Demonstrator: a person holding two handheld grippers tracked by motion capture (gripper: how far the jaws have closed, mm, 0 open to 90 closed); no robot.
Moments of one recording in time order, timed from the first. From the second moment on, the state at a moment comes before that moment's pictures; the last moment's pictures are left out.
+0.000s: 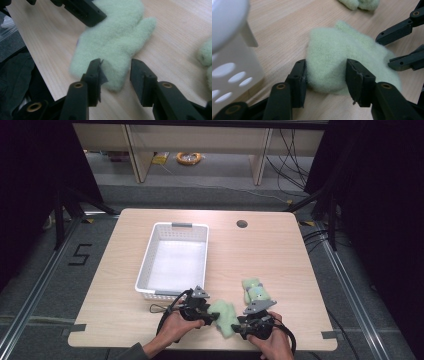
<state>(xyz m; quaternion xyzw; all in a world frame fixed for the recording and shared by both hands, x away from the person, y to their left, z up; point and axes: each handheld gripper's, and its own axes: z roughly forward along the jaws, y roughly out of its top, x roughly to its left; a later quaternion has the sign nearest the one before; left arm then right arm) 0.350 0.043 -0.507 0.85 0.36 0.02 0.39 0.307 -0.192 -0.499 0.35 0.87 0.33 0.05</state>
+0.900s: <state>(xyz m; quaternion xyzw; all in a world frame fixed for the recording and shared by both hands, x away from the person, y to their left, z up) 0.301 0.030 -0.496 0.83 0.35 -0.02 0.44 0.323 -0.219 -0.466 0.32 0.90 0.29 0.05</state>
